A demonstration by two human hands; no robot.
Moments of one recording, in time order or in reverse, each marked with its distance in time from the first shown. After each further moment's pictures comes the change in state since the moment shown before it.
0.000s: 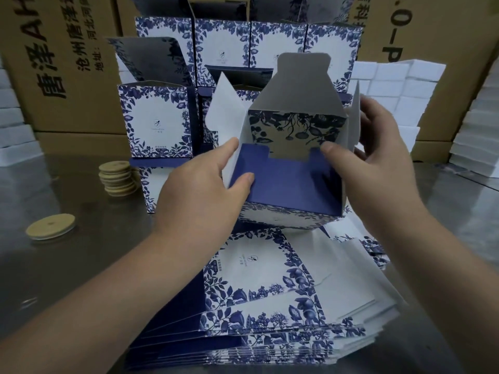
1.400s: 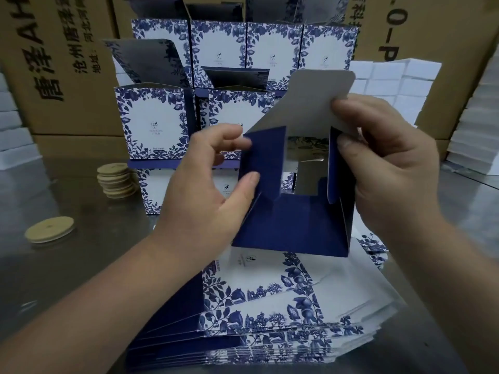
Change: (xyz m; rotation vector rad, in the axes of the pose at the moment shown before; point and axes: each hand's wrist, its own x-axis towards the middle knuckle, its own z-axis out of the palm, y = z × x) left_hand 0.000 -0.004 0.002 -0.379 -0.030 0.338; right_hand -0.001 0.002 -0.005 0.235 -0.021 -0.373
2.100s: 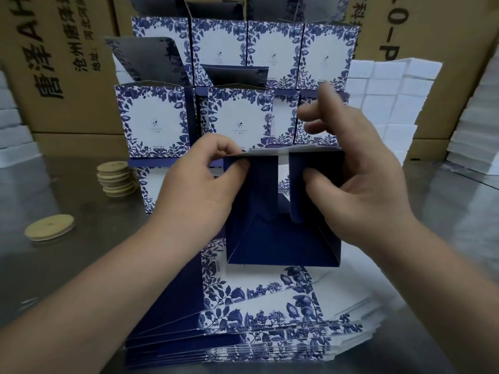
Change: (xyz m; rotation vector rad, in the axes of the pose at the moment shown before) left_hand 0.009 -0.004 -0.001 -0.116 -0.001 -0.399; right_hand -0.007 -0.005 0.012 -0.284 -0.270 -0.213
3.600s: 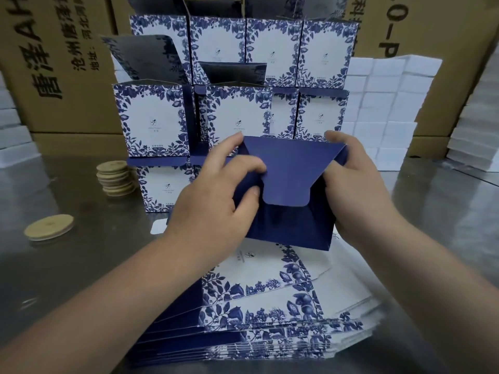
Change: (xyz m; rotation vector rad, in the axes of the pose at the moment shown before) left_hand -0.017 -0.007 0.007 0.402 -0.135 0.175; right_hand -0.010 0.025 0.012 0.369 0.222 0.921
